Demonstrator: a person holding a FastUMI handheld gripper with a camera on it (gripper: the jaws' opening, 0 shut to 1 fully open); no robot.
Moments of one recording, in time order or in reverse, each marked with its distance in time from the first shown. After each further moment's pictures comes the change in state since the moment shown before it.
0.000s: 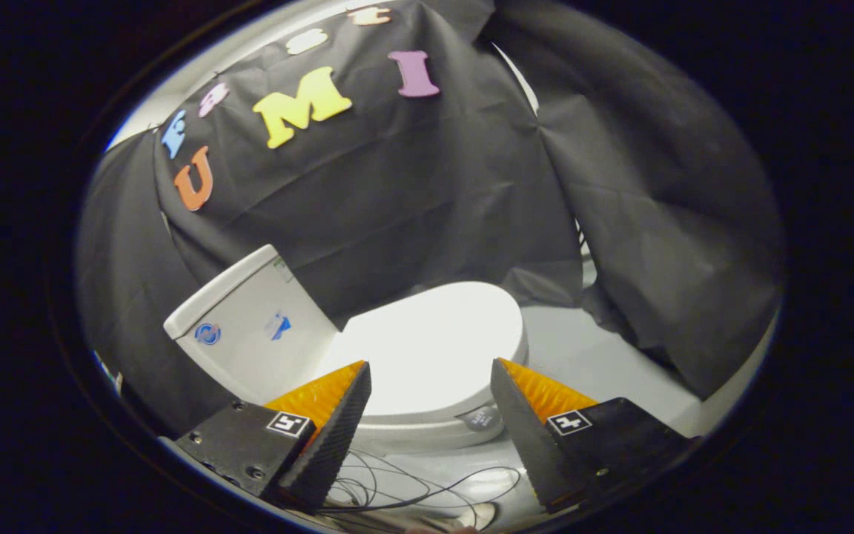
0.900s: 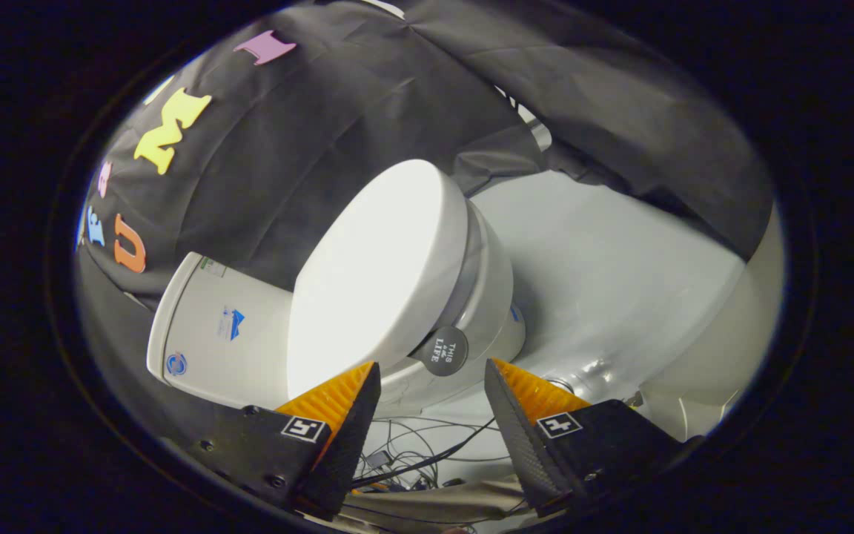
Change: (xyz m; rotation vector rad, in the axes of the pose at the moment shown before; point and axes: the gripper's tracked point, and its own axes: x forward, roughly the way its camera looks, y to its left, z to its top) arm 0.067 -0.063 -0.105 0.416 0.307 -0.038
